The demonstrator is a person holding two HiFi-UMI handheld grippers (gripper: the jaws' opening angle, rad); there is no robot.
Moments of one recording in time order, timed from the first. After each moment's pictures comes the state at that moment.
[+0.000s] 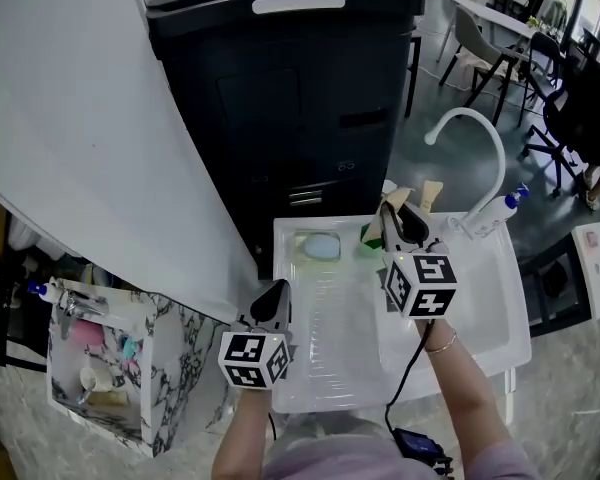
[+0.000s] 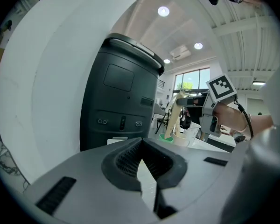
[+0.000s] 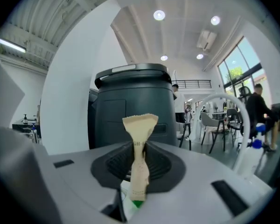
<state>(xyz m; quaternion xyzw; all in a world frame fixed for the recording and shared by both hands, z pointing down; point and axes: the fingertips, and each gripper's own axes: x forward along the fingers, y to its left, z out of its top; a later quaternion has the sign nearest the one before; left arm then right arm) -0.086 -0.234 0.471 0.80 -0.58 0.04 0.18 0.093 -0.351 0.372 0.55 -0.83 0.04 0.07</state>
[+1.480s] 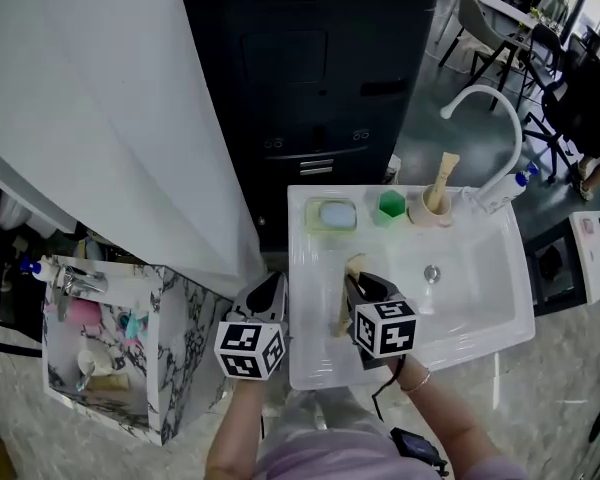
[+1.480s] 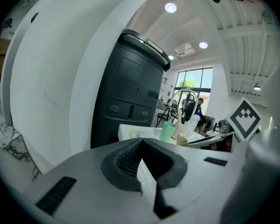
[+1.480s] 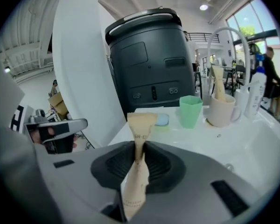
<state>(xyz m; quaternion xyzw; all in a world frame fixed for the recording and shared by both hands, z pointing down) -0.134 -0.193 0.513 0.79 -0.57 0.05 0.22 0.007 -0.206 0.547 0.47 -0.81 0.25 0.23</state>
